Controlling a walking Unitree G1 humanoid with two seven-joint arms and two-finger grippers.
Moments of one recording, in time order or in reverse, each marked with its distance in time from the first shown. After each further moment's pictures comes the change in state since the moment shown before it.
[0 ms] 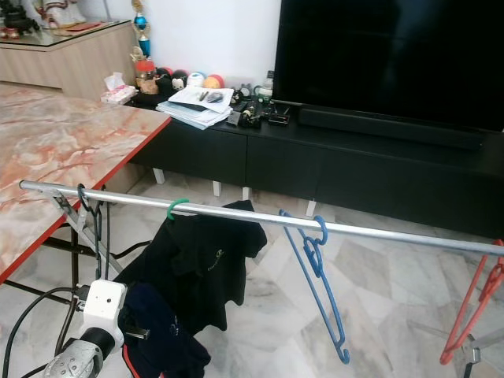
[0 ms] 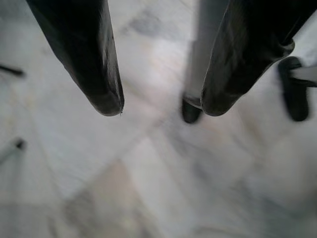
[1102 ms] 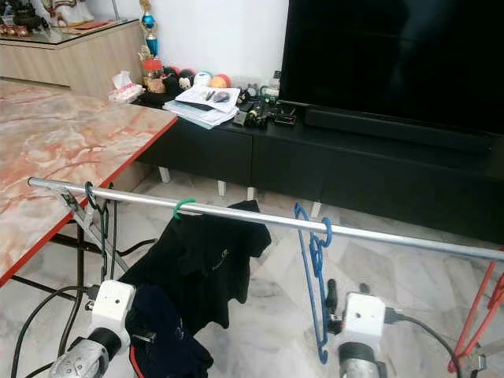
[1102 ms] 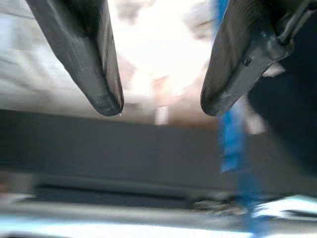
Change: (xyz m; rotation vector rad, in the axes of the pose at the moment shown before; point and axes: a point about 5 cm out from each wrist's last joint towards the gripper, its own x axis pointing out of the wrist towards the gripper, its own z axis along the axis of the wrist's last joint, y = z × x) left arm 0.003 -0.011 -0.002 0.013 0.009 -0.073; right arm -0.103 -0.046 0.129 0.189 -0.984 -0.251
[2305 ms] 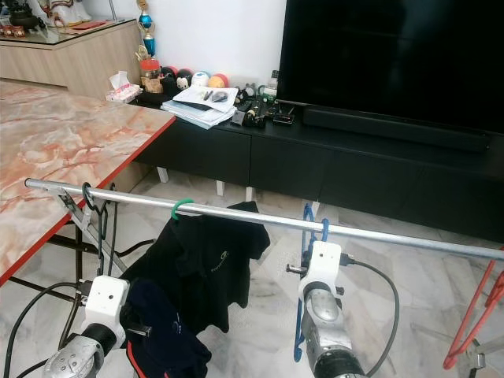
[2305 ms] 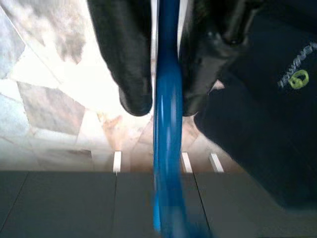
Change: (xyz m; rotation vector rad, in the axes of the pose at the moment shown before) left arm -0.002 0.008 0.008 0.000 -0.023 0.034; right arm 0.070 0.079 -0.014 0.114 0.269 0.219
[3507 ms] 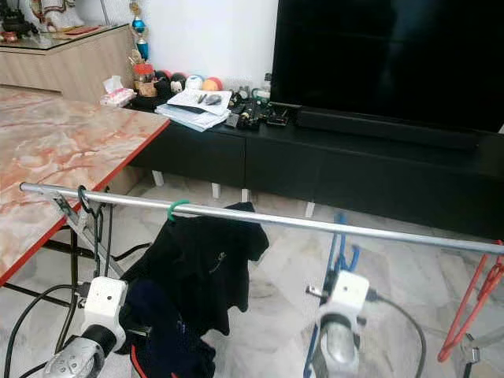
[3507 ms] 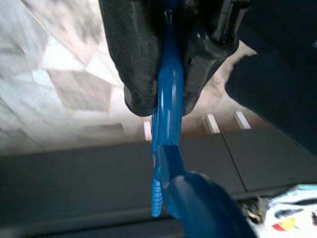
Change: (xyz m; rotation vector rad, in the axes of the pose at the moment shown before) left arm -0.001 0.000 -0.001 -0.031 -0.004 0.010; right arm -0.020 -0.019 -0.001 0.074 -0.190 -0.096
